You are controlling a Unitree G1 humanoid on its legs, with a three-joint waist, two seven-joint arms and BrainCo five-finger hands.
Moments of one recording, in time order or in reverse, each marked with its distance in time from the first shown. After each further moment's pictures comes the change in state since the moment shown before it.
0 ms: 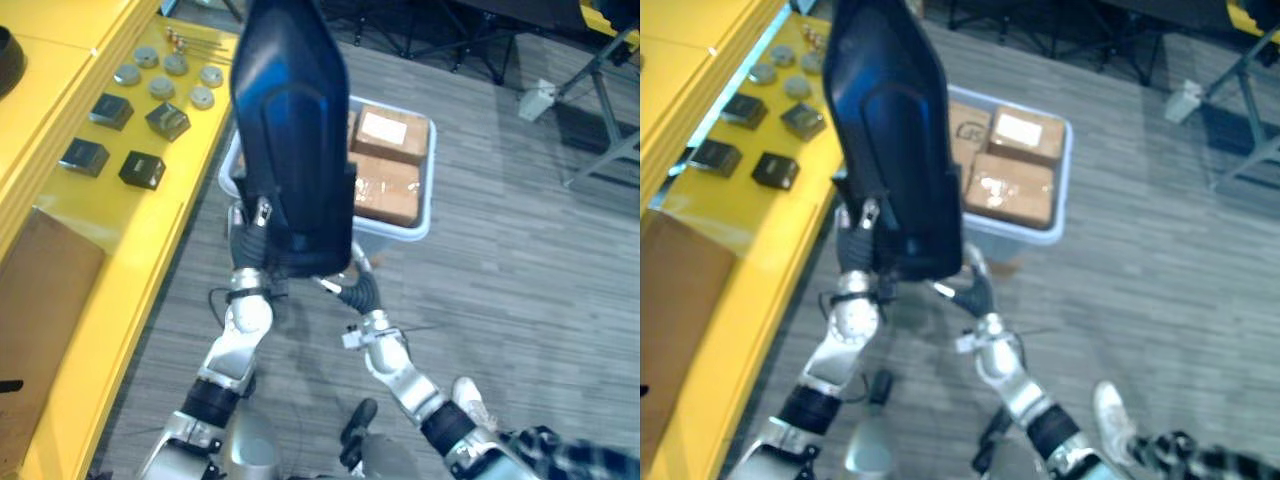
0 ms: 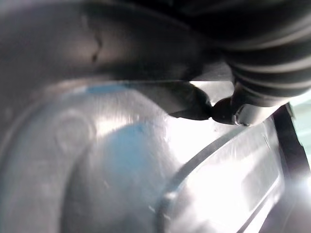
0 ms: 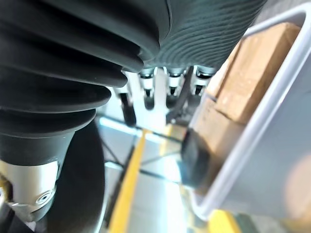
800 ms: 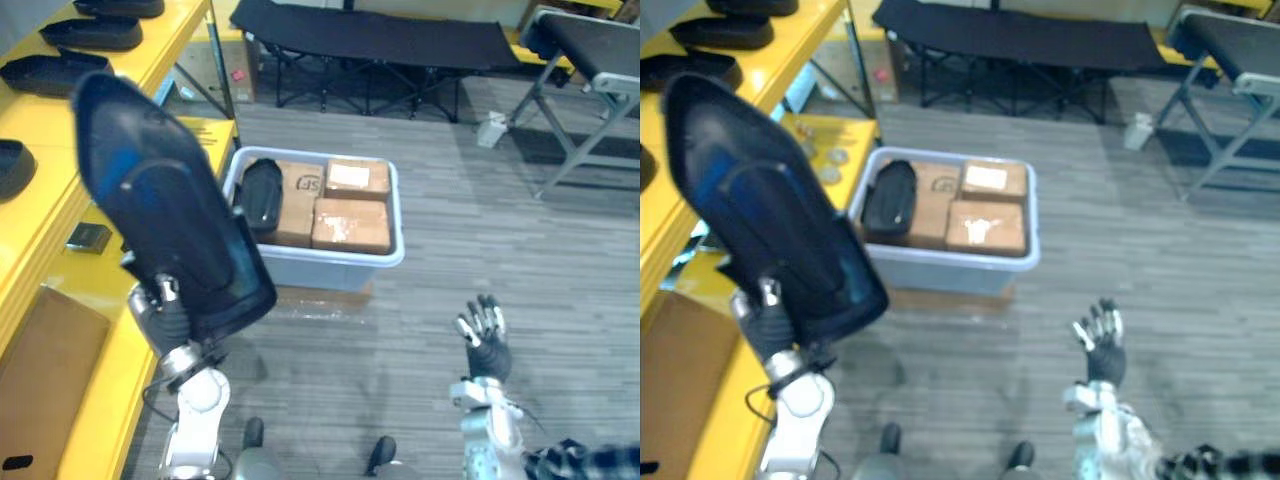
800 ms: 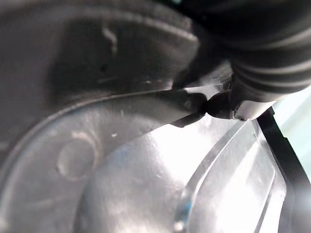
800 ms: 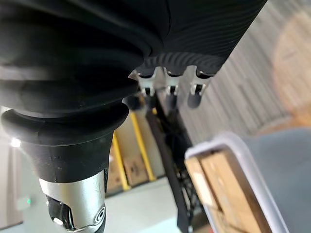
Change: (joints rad) left arm 0.464 -0.093 0.325 -0.223 0.004 -0.093 0.047; right arm 0.441 0.033 -0.476 -0.008 0.614 -0.050 0.508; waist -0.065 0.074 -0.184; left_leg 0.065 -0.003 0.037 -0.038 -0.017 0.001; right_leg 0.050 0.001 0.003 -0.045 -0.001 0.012
